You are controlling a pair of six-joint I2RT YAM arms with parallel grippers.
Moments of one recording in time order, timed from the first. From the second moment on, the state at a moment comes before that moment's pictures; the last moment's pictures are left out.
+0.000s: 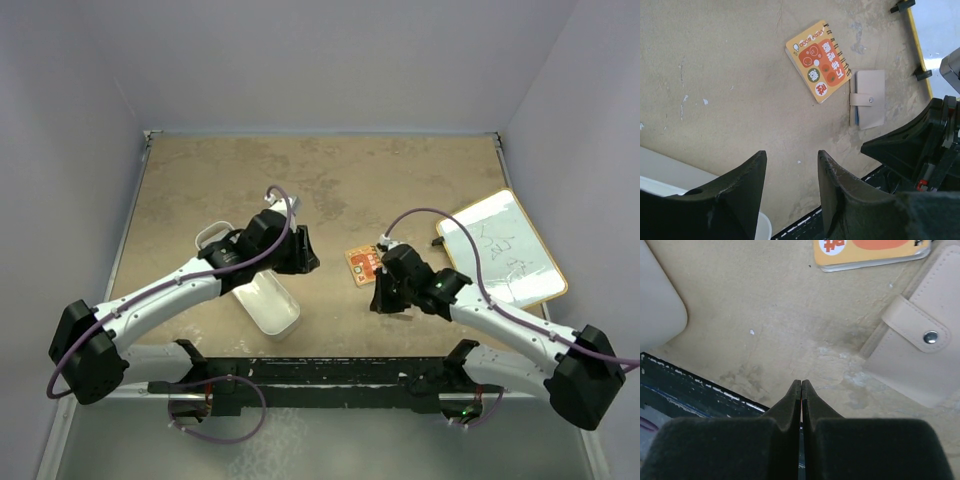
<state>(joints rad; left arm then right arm) -0.79 1.23 0.90 -0.36 -0.01 -0.70 0.75 1.03 0.62 -0.58 -0.02 0.63</state>
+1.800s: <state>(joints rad) -0.96 1.38 0.82 -0.54 -0.25 -0.72 0.33 1.19 0.60 -0.49 0.17 0.54</state>
